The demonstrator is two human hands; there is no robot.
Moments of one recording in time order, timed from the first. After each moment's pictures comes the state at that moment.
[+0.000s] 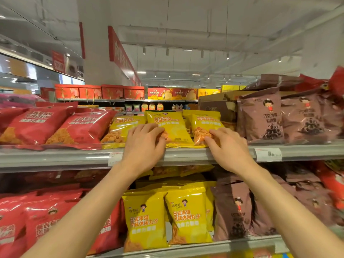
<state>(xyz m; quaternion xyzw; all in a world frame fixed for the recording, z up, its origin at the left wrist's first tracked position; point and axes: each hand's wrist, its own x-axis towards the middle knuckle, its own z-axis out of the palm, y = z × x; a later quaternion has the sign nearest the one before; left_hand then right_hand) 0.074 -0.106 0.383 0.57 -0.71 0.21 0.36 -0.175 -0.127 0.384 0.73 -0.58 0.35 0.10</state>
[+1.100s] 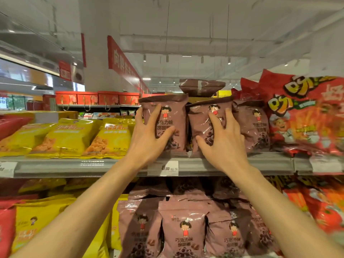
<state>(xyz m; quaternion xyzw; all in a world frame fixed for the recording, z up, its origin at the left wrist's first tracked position) -0.241 -0.171 0.413 0.55 -0.66 0.07 0.50 -0.452 -0.187 0.408 0.71 -0.55 0.42 0.14</state>
